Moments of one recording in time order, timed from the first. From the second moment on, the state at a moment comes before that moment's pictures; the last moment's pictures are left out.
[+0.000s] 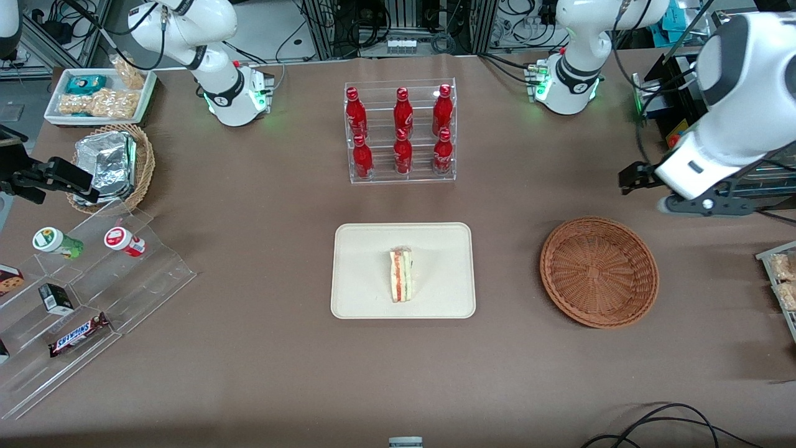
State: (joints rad) arm -0.02 -0.06 -0.06 -1.86 0.03 1.71 0.04
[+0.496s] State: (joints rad) arm -0.09 -0.06 0.02 -1.79 0.03 1.71 0.05
